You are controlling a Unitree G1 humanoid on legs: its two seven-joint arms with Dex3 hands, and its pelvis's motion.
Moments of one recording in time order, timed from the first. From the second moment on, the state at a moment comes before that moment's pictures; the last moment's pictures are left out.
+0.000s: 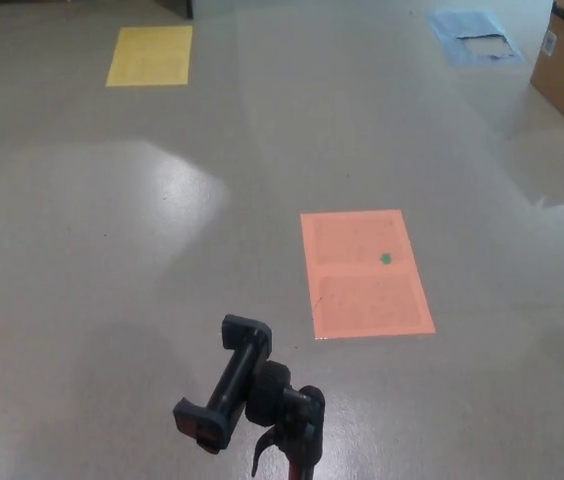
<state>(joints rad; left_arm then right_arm) 0.39 0.32 0.10 0.30 0.00 -0.29 -0.02 0.42 -0.31 0.08 0.31 -0.27 -0.26 -0.06</state>
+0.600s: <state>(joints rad) 0.48 0.28 0.18 0.11 -0.10 -0.52 -0.09 0.51 -0.33 0.11 0.12 -0.34 -0.46 -0.13</state>
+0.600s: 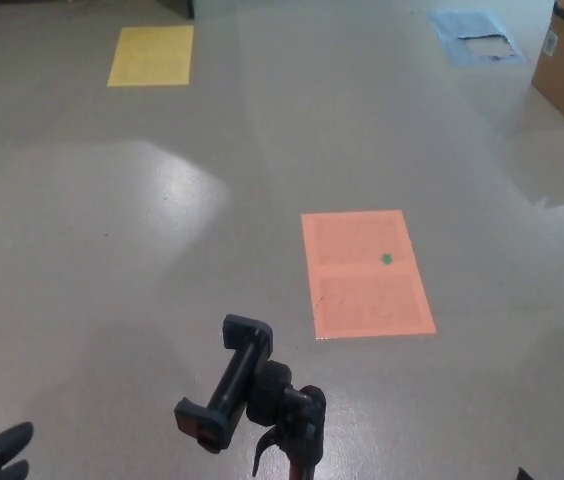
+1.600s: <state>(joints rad) 0.46 0.25 0.21 -0.19 -0.18 -0.62 -0.16 0.43 -0.31 0.17 0.02 -0.39 -0.49 -0.13</state>
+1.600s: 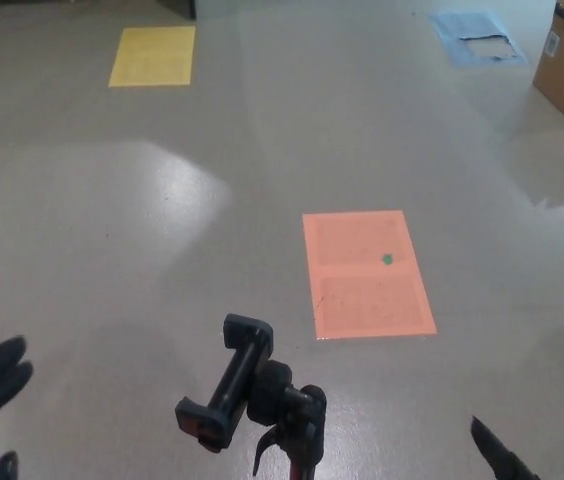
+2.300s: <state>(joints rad) 0.35 0.17 -0.10 -0.37 -0.19 -0.39 -0.16 0.26 -0.25 0.30 0.03 -0.46 -0.33 -0.09</state>
